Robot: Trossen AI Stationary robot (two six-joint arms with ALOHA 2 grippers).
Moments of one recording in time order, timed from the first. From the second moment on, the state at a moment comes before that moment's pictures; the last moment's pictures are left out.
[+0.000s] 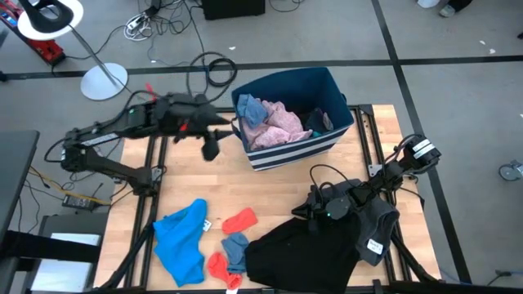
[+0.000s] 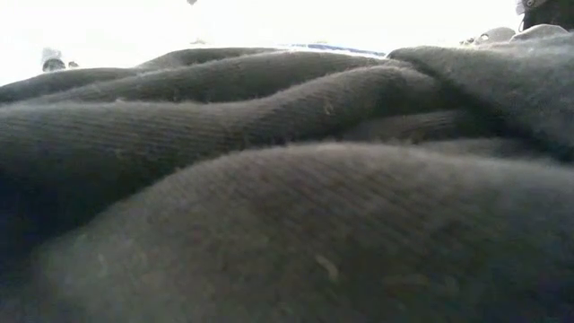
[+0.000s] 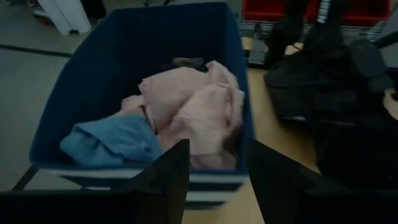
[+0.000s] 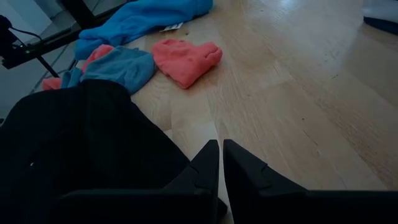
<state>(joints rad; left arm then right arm) 0.16 1.20 1.48 -0.78 -0.13 -0.03 0.51 1.64 0.36 0.84 0.46 0.58</state>
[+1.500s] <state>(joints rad) -0.41 1.08 0.67 -0.82 0.02 -1.27 0.51 1.64 0.36 0.84 0.46 0.59</state>
